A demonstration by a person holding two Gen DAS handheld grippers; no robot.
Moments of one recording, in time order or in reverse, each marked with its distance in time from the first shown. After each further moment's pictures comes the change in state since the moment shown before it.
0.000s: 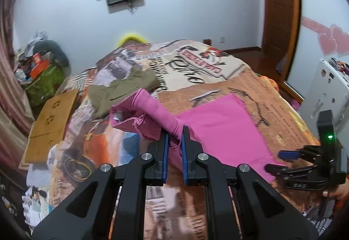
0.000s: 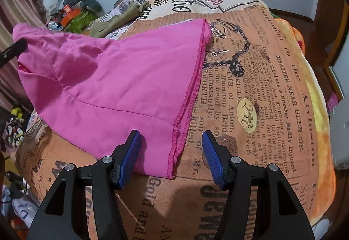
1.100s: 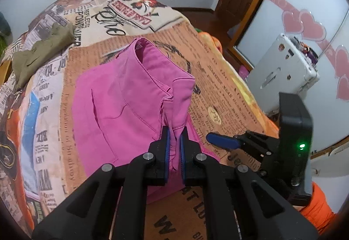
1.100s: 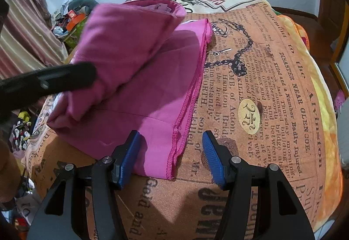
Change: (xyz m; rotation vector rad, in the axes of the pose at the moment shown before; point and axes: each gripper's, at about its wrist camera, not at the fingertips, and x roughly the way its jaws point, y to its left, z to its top) left arm 0.069 -0.103 -0.008 -0.010 0.326 -0.389; right arm 0.002 -0.008 -0.003 0.022 -0.015 0.056
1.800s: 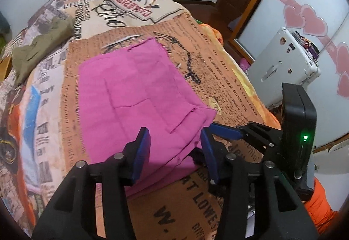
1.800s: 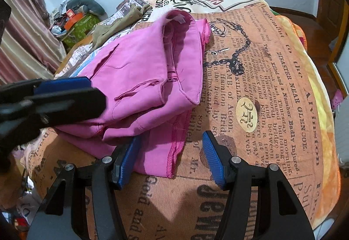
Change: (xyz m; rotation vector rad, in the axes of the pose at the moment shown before) left arm -0.011 0.006 -0.003 -0.018 0.047 0.019; right arm -0.002 0.000 0.000 -0.005 0.005 -0.017
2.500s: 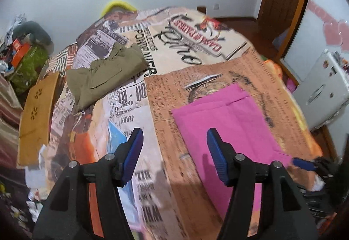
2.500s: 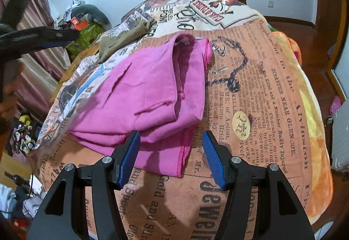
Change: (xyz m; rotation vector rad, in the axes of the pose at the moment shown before) left arm -0.036 0.105 0.075 -0.018 -0.081 0.299; right arm -0.030 0.007 0.012 -0.004 -0.074 0.001
